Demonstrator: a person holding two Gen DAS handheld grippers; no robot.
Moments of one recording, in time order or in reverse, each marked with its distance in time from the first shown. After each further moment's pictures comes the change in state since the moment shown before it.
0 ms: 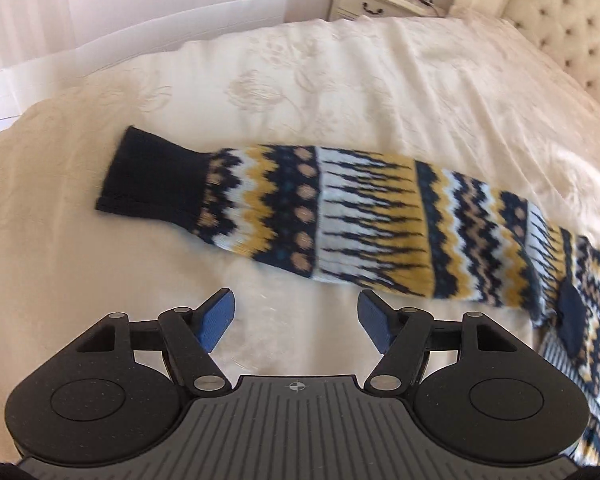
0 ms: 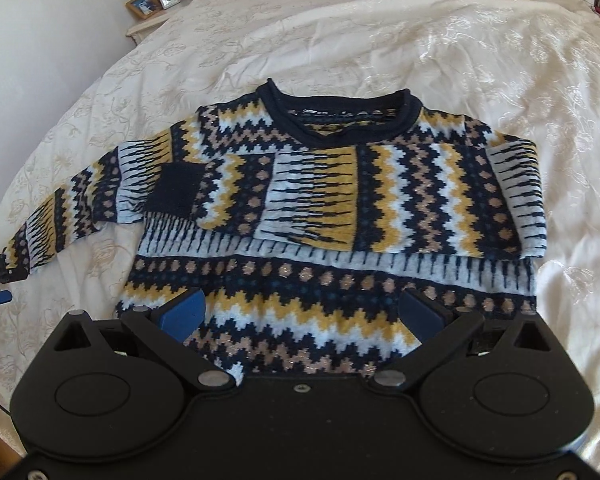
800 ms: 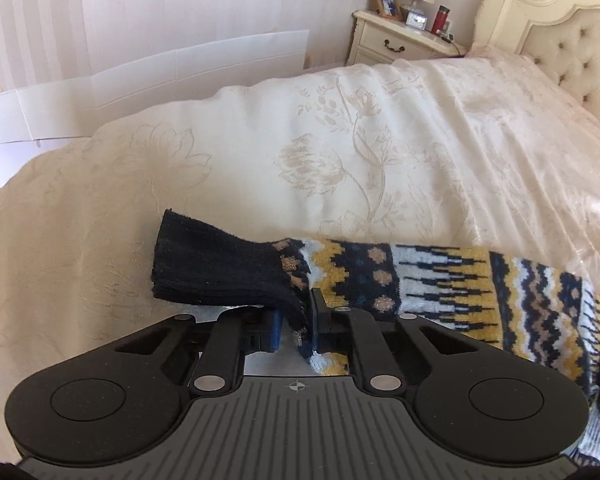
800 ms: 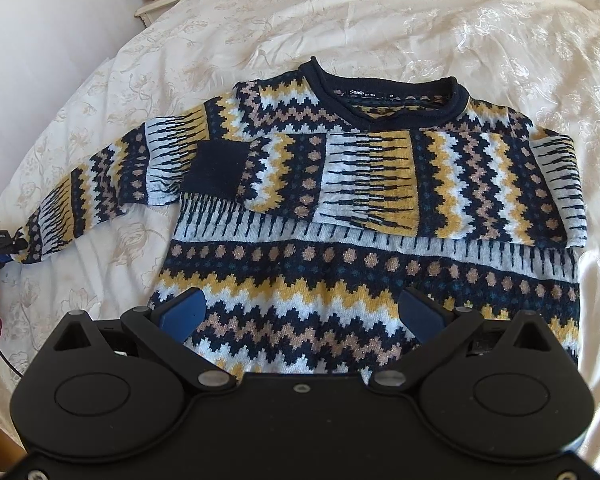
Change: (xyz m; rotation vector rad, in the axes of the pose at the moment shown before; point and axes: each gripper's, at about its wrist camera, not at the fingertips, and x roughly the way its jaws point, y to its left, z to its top) left arm 0.027 0.030 0.047 -0.011 -0.126 0.007; right arm 0.010 0.039 -0.002 0.004 0.049 0.000
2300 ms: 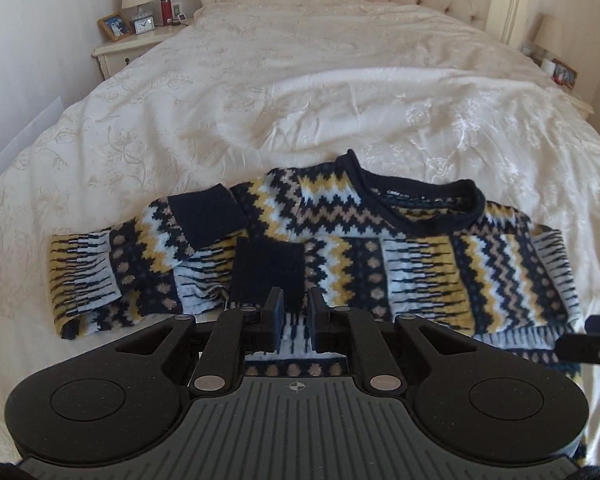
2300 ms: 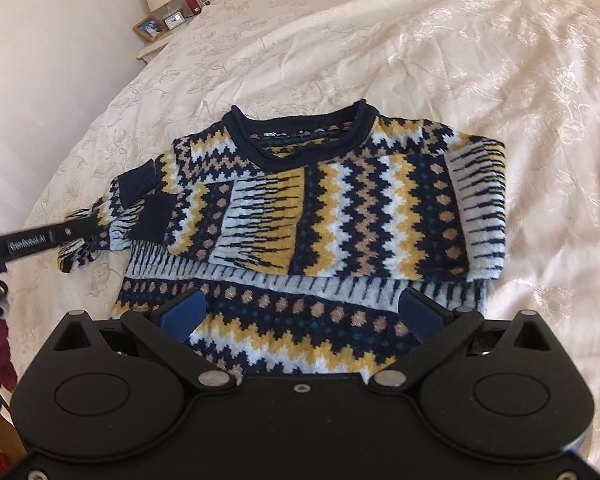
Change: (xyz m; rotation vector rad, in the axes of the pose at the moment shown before) left arm -0.101 -0.301 -0.117 0.606 0.052 -0.318; right arm -0.017 -0.131 0.025 0.060 -0.071 0.140
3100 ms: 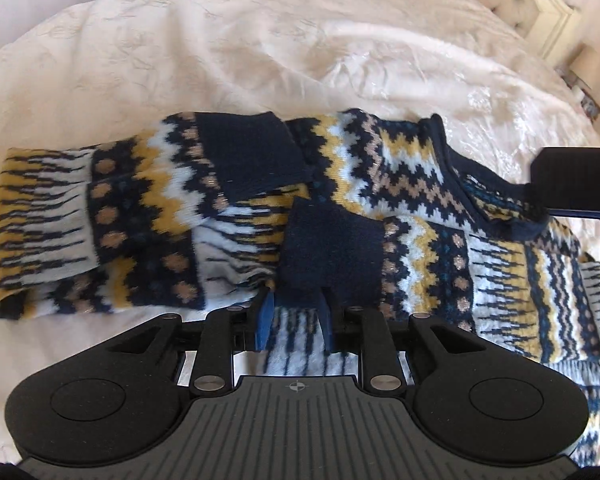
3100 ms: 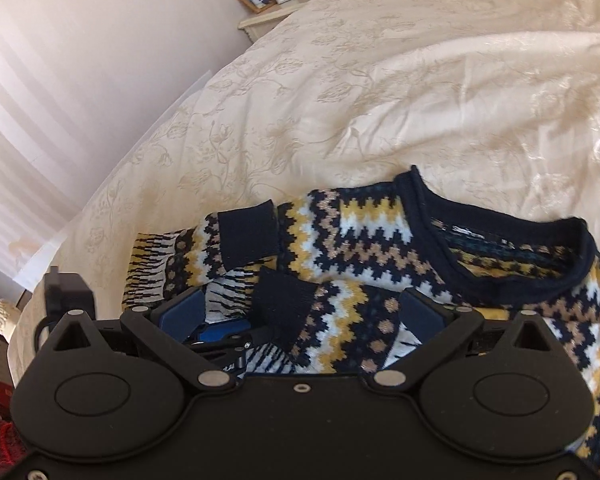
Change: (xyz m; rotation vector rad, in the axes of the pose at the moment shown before) left arm 0.077 0.078 -0.013 -0.213 0.112 -0.075; right arm 0.109 0.130 0.097 -0.261 0.067 0.211
